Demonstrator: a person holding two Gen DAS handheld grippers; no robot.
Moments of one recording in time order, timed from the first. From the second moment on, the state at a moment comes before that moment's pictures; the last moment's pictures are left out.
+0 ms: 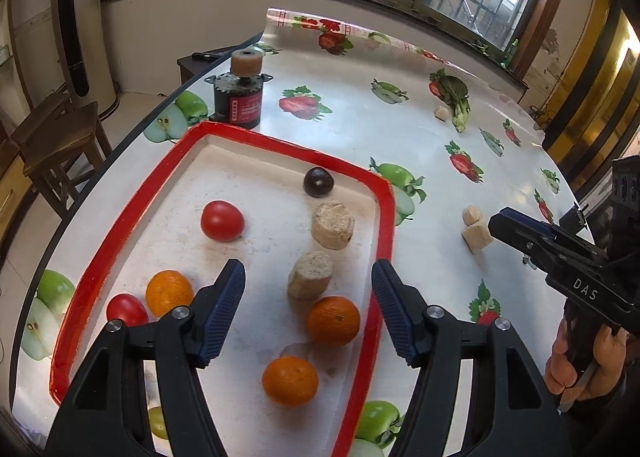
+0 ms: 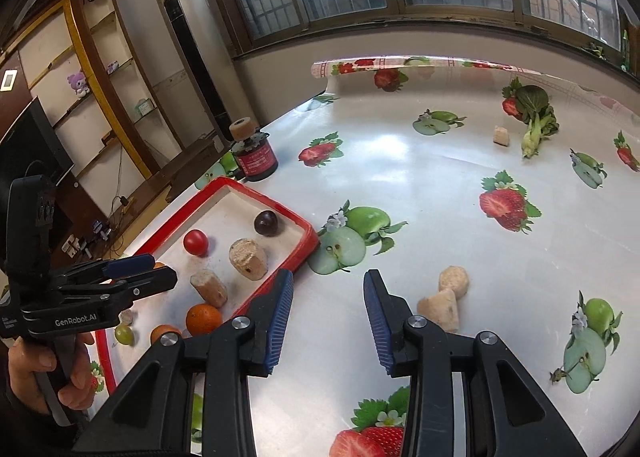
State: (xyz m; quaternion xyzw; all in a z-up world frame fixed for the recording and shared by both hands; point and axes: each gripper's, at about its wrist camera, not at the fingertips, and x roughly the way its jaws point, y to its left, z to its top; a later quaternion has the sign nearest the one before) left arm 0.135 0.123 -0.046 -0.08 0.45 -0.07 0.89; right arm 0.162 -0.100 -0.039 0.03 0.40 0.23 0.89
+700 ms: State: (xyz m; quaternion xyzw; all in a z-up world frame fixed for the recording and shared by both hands) left arm 0.140 0.008 -0.052 -0.05 0.46 -0.16 0.87; right arm 0.158 -0.199 -0.041 0.08 0.39 0.16 0.90
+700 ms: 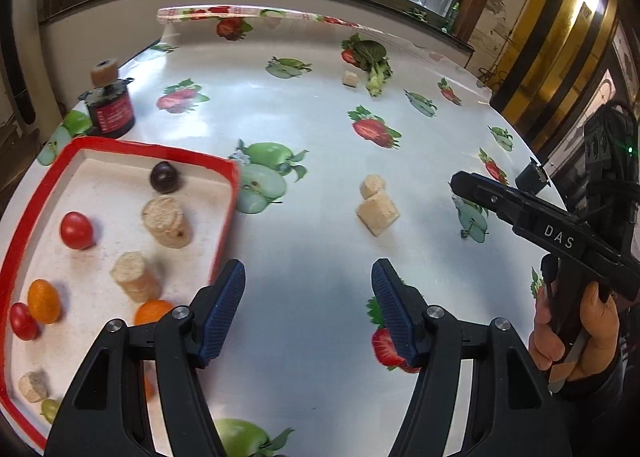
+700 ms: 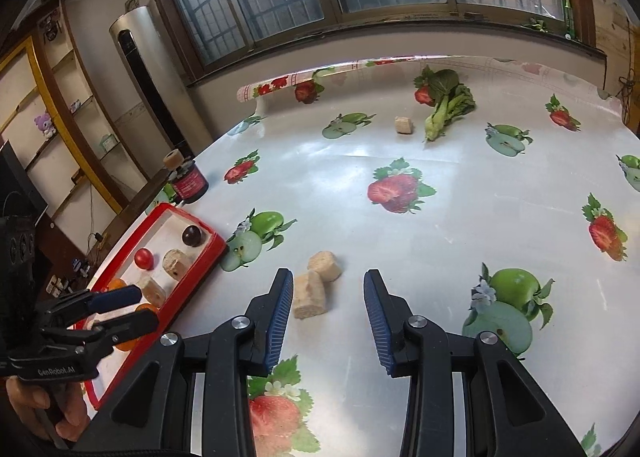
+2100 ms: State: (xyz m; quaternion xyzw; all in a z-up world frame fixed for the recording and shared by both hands) left arm 0.162 0.020 -0.053 -0.08 0.45 -0.18 0.87; right arm 0.210 -0.148 -0.093 0.02 0.42 0.16 0.89
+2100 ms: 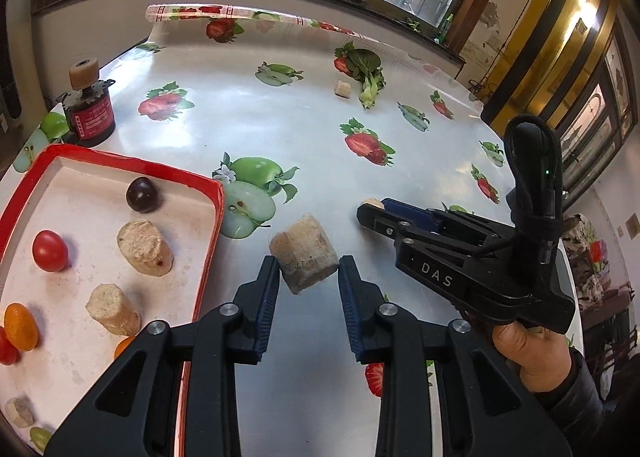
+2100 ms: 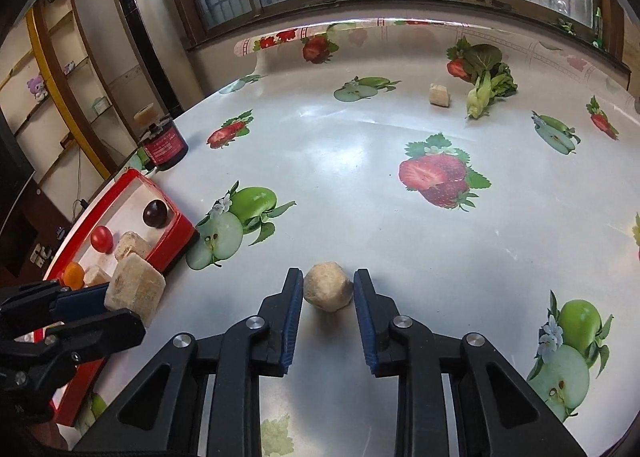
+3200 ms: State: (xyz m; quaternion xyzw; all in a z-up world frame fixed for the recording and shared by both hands) left arm 0.067 0.134 -0.047 -0.12 0.42 -0.07 0.90; right arm 0.099 -0.052 -0.047 0.01 0.40 0.29 0.87
